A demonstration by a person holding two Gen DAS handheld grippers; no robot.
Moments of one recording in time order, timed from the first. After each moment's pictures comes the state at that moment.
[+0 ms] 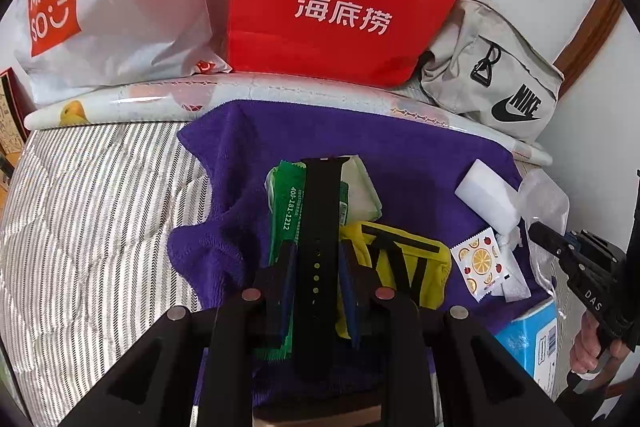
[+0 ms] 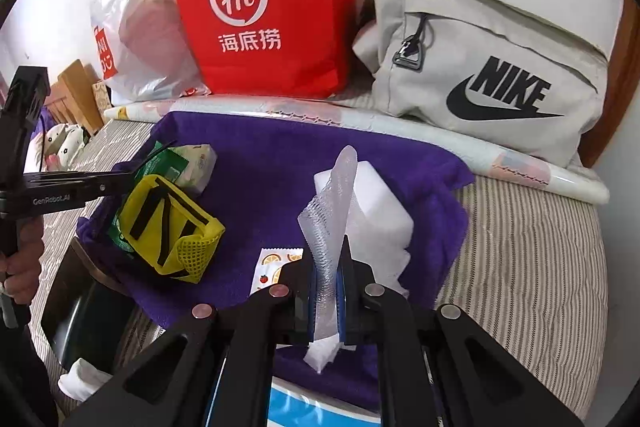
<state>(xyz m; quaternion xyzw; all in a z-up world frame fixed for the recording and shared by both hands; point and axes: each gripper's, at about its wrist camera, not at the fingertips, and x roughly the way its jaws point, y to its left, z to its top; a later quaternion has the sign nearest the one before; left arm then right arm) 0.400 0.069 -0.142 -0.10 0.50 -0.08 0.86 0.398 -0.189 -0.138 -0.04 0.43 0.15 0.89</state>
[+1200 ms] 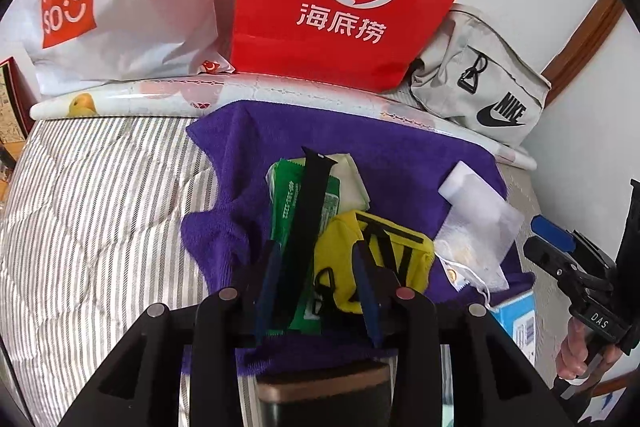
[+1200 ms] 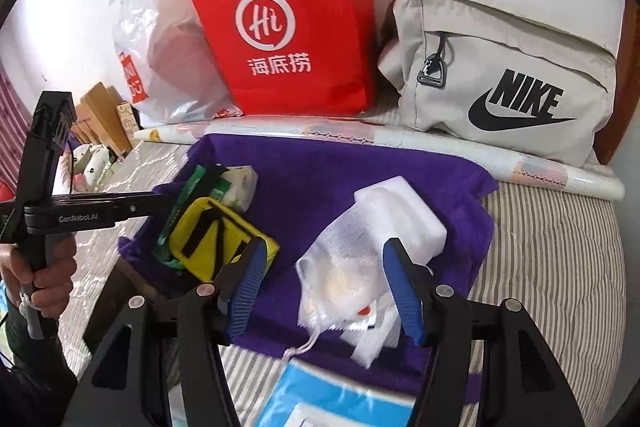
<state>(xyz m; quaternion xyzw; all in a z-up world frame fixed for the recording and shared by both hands) 0.381 0.080 -0.123 -0.12 0.50 -0.09 0.85 0.381 -0.179 -0.115 0.01 0.42 0.19 0.89</state>
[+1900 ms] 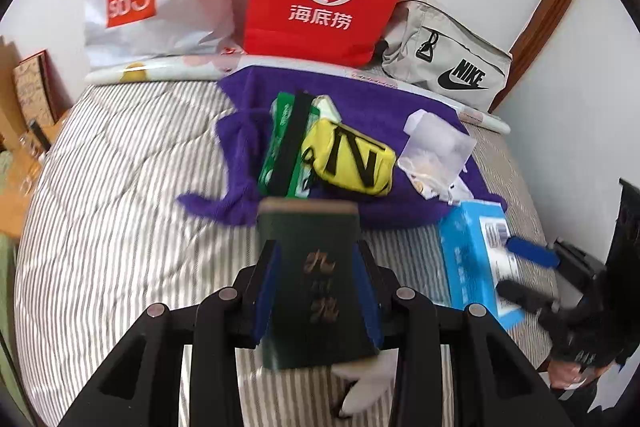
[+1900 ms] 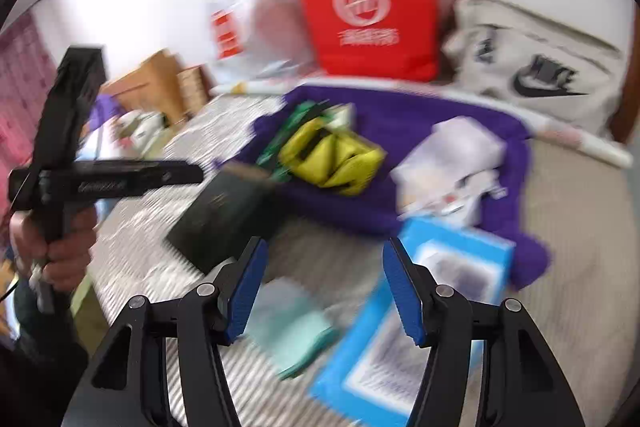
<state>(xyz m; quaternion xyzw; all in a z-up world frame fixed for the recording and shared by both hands) 0.250 0.081 -0.095 -0.10 0.48 -0.08 0.87 0.250 -0.147 -0.111 -0.01 0.42 0.27 0.87</state>
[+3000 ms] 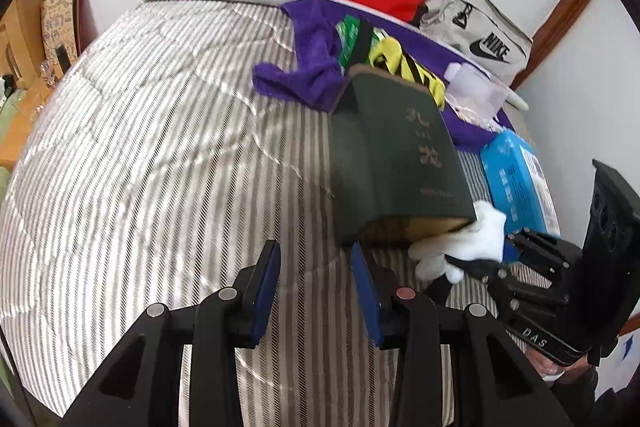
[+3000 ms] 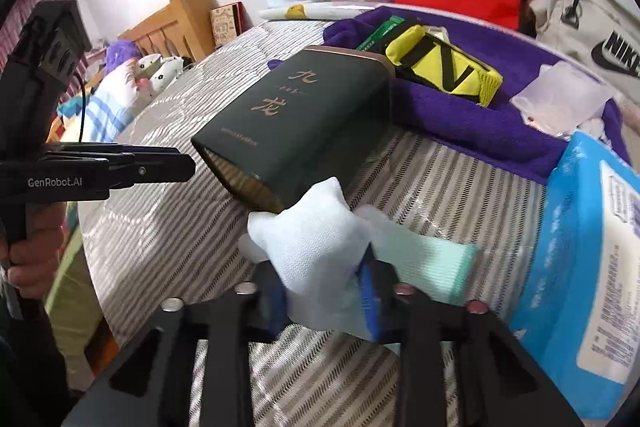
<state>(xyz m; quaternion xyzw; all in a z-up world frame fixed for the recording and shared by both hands) 0.182 0.128 -0.166 -0.13 0.51 -0.07 0.85 0.210 -0.061 -0.192 -0.06 0.45 0.29 0.84</state>
